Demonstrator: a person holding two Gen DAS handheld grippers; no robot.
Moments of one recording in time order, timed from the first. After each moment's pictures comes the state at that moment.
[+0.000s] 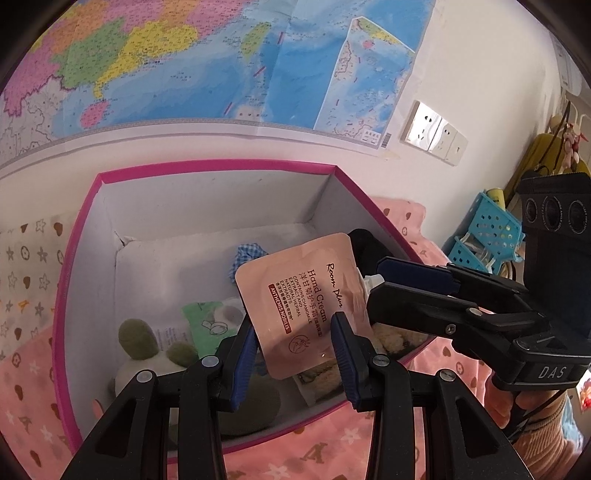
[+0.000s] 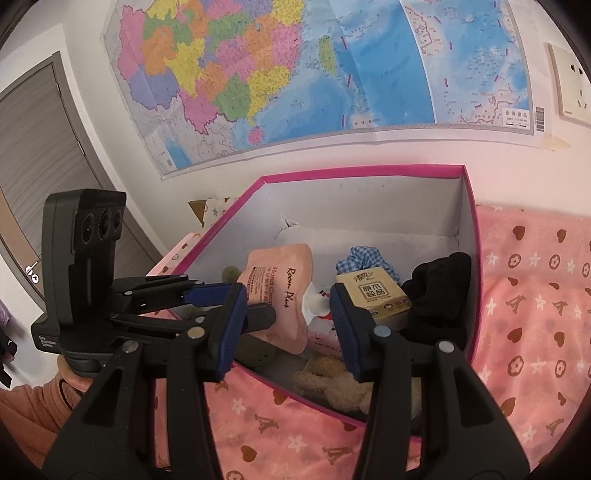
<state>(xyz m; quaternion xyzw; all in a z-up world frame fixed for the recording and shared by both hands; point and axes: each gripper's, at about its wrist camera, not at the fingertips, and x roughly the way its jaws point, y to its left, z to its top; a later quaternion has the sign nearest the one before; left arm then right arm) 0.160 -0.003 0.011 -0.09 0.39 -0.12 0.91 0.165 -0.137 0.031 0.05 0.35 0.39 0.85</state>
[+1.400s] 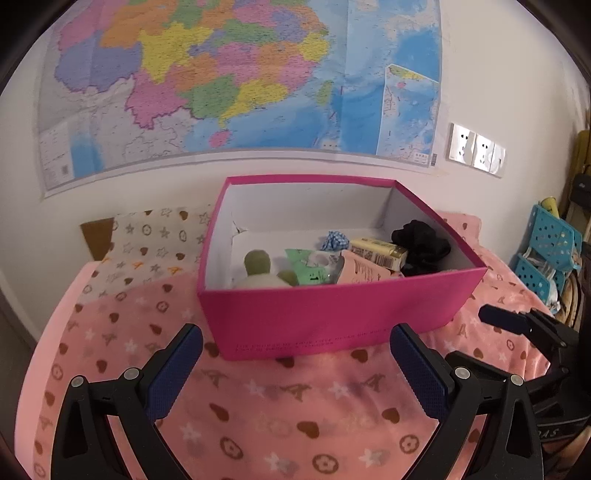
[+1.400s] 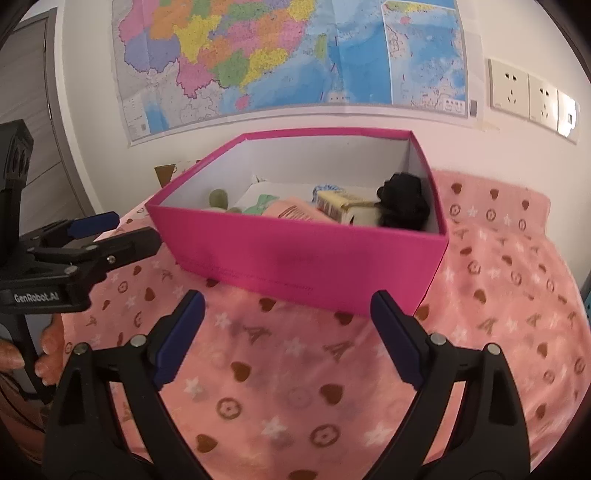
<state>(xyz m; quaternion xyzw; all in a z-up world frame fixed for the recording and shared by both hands) 0.033 -0.004 0.013 -0.04 0.31 0.07 0.95 0.039 -0.141 -0.010 -0.02 0.32 0.28 0.90</state>
